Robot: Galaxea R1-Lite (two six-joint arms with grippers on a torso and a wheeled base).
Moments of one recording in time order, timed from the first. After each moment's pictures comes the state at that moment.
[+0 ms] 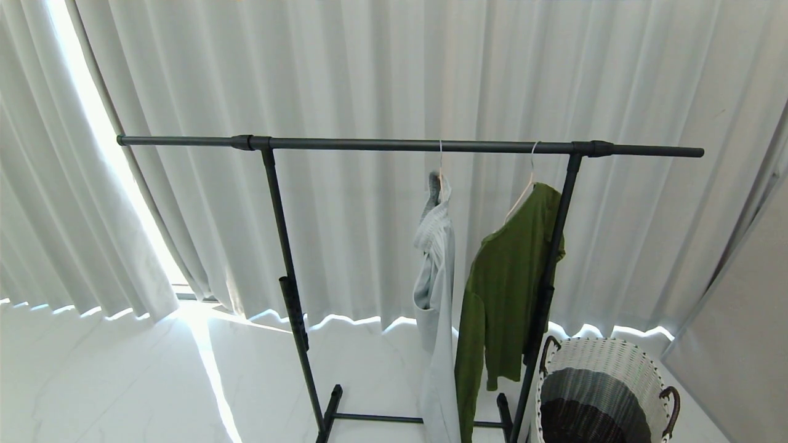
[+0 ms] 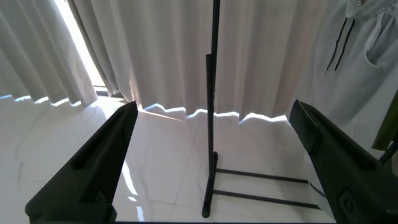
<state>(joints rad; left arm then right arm) 0.09 0.09 0.00 -0.02 -0.02 0.08 0.02 0.06 0.00 -0.01 -0.02 -0.03</state>
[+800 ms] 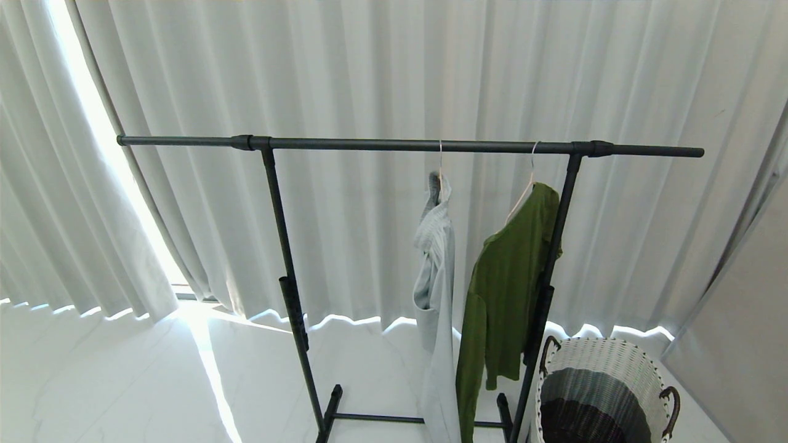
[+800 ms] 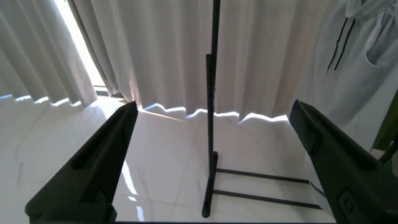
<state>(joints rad) 0.10 0.09 0.00 -0.02 -0.02 0.08 -0.04 0.06 0.00 0.00 -0.03 0.01</state>
